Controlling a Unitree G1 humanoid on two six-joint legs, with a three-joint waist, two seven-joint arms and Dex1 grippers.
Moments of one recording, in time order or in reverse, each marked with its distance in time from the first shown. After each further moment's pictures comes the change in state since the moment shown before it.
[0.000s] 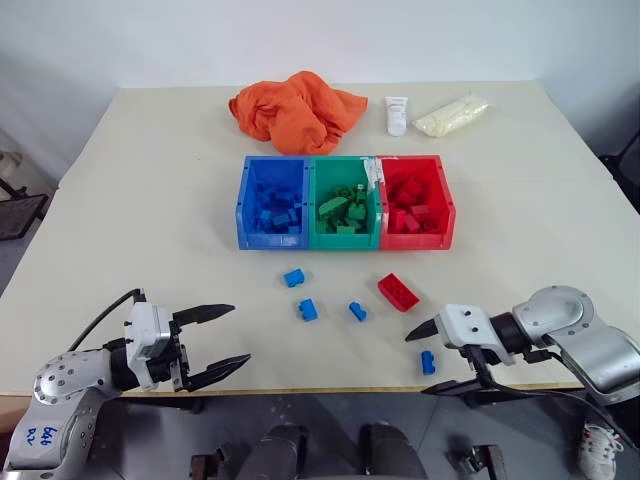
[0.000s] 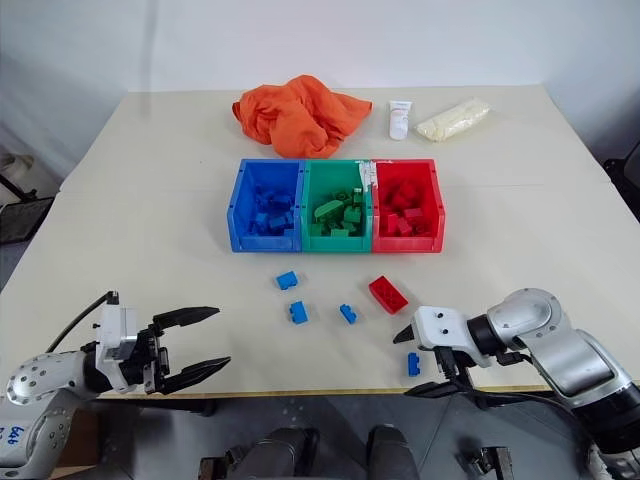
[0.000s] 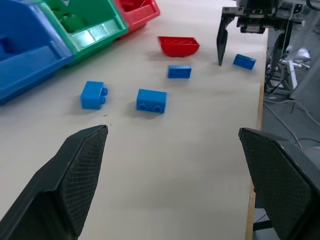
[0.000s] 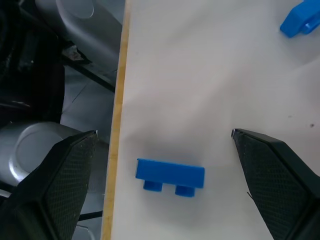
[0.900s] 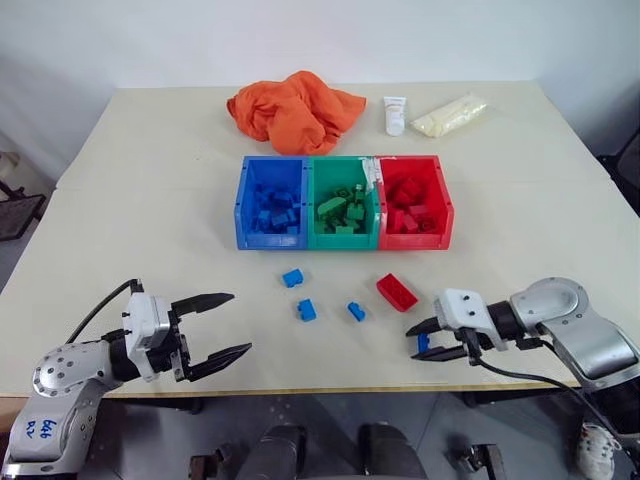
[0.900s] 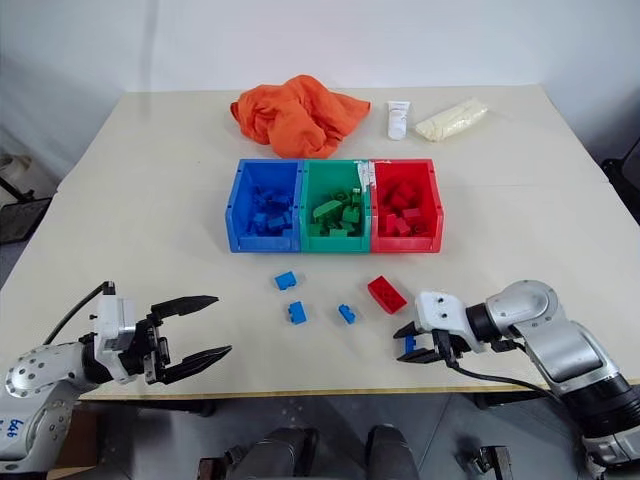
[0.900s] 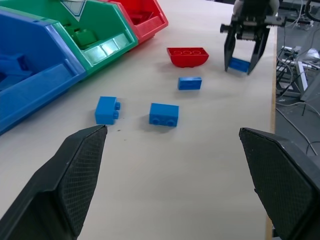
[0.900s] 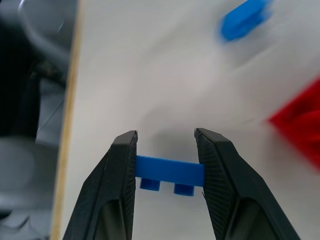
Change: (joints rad) left arm -0.076 0.000 -0.005 0.040 0.006 -0.004 0.023; right arm -0.114 0.080 -0.052 0.068 0.050 0.096 -0.048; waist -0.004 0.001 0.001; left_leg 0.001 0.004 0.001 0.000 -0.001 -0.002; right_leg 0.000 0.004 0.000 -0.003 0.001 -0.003
